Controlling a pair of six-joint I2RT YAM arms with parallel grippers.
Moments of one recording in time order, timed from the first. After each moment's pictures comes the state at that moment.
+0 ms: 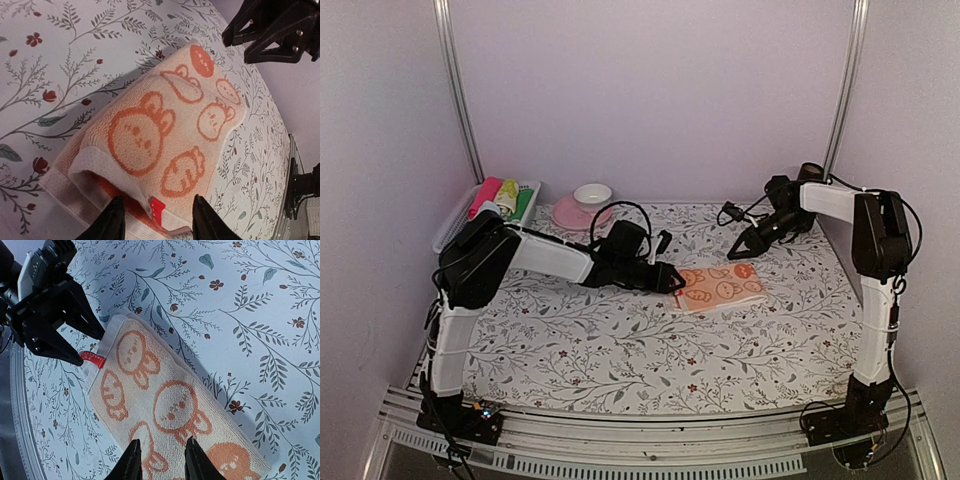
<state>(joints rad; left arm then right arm) -0.78 2.23 1.44 0.17 0.36 -0.48 0.21 2.15 1.72 -0.91 -0.76 -0.63</state>
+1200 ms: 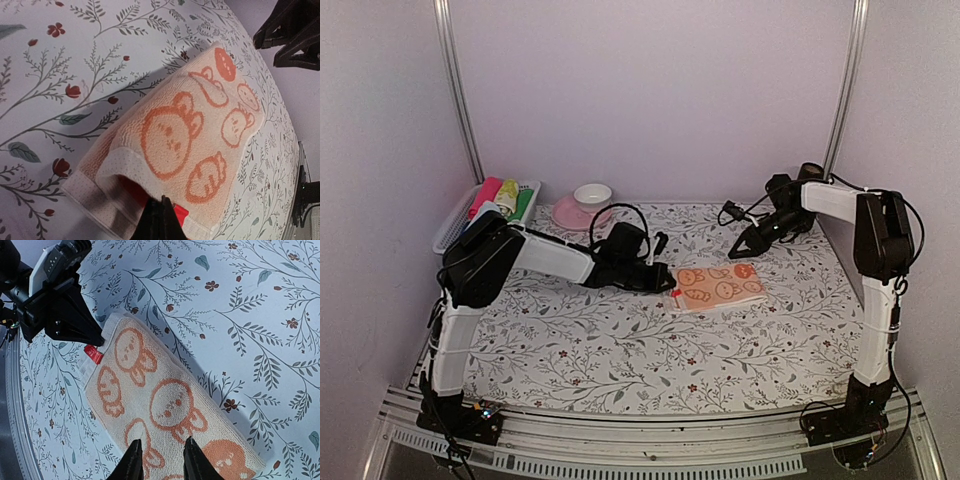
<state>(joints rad) -0.77 2.26 1.45 0.16 0.33 -0.50 0.21 2.13 1.71 -0.89 -0.73 -0.63</state>
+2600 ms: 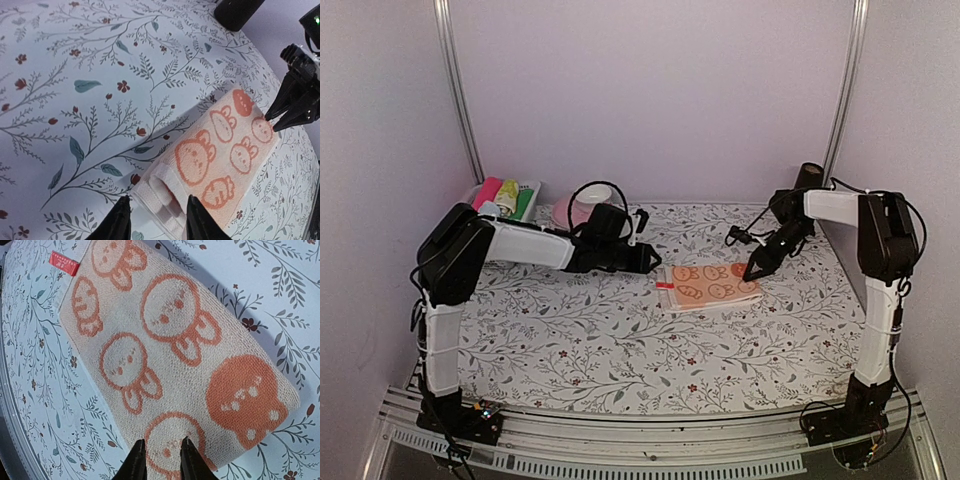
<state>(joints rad) -0.71 2.13 1.40 0.11 0.17 -0.41 0.20 2.11 1.60 -0.99 -0.56 -0.71</state>
